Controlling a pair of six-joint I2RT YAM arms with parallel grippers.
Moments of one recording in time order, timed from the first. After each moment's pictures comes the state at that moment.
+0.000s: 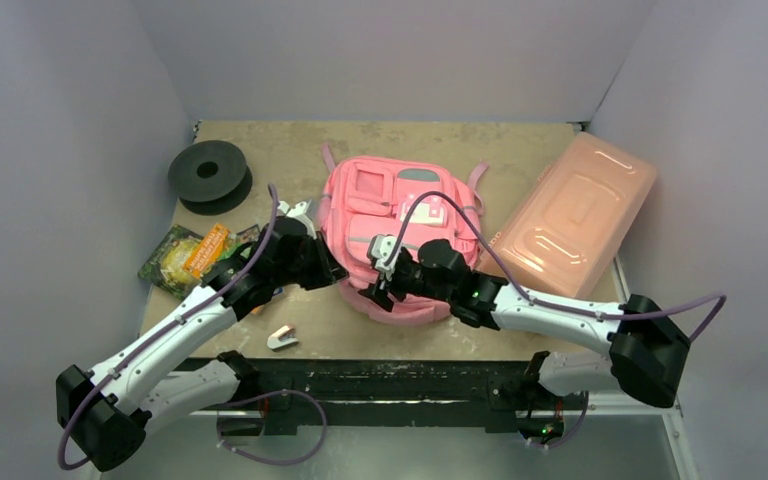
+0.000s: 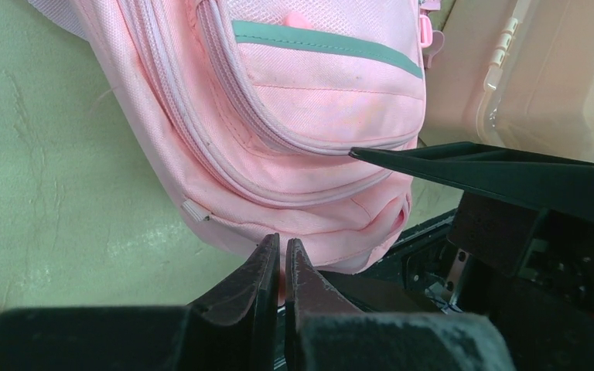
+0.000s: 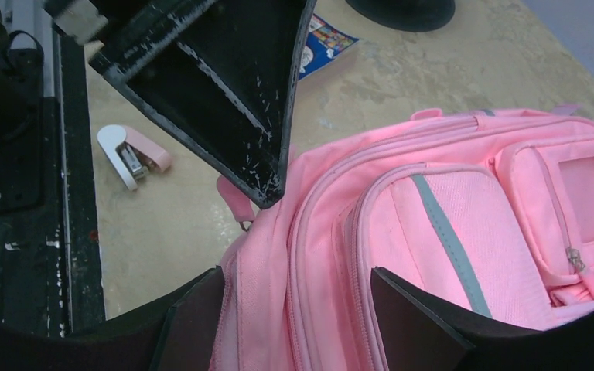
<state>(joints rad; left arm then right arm) -0.66 0.95 0.82 -0.55 0.07 -0.83 0.99 1.25 0.71 0.24 -0.16 -0.21</state>
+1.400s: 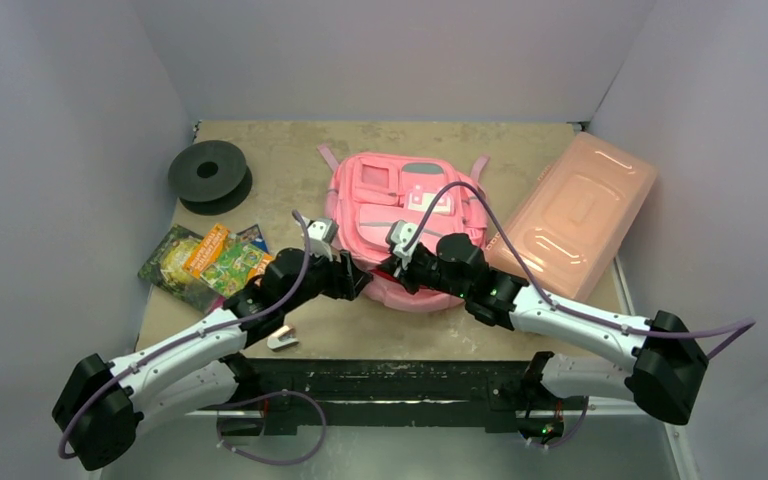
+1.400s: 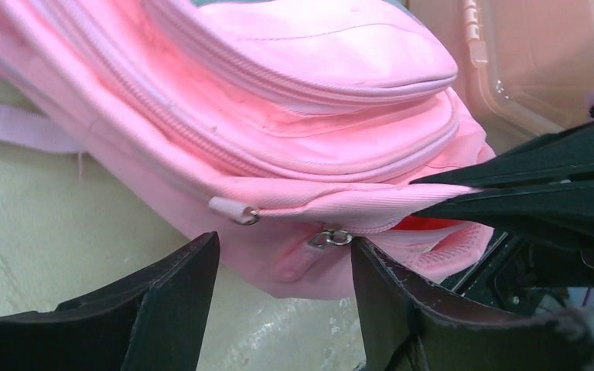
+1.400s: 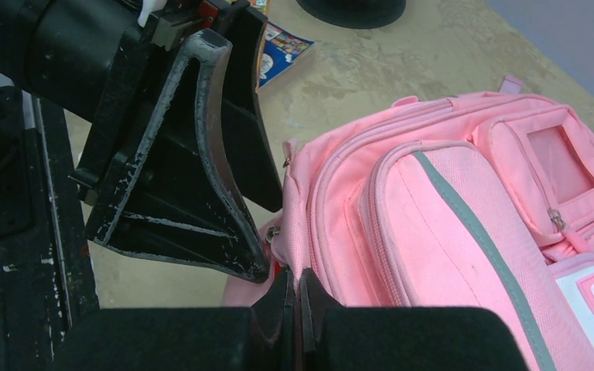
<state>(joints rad) -0.75 0.92 0.47 0.04 -0.01 -0.55 0.94 1.16 0.71 0.17 -0.12 -0.14</state>
